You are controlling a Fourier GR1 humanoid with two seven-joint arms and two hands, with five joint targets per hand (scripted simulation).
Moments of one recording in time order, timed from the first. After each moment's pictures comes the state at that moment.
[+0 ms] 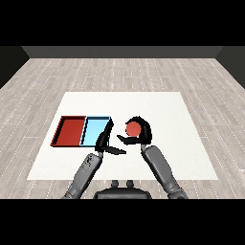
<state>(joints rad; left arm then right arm) -0.23 0.00 -0.37 -1.43 0.07 0.20 -0.24 -0.38 0.00 0.34 -1.52 -0.12 -0.39 -0.28</state>
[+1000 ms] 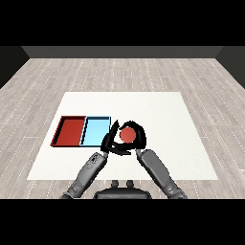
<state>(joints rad) -0.29 0.00 -0.46 -1.32 0.20 0.25 -0.28 -0.36 0.00 0.47 -1.55 -0.19 -0.45 -0.33</state>
